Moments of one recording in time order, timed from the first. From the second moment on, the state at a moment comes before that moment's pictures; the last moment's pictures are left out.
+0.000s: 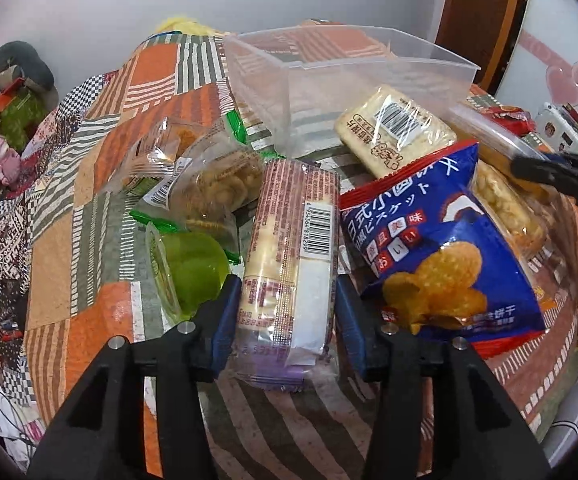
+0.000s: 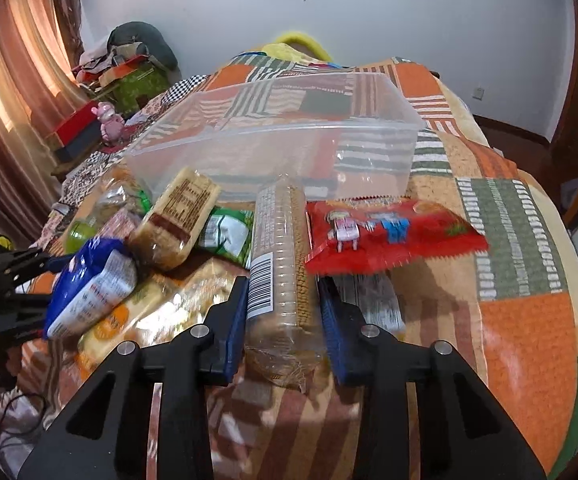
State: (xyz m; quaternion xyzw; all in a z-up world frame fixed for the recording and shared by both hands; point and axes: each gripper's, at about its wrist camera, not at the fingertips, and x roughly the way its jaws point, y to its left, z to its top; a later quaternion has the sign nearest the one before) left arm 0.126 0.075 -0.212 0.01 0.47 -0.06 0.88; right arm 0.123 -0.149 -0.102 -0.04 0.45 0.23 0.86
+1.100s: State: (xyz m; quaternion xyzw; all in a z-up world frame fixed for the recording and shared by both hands) left arm 0.100 0.087 -0.165 -0.01 0.39 -0.02 0.92; right arm 0.127 -0.136 -0.092 -0.07 0.43 0.22 0.87
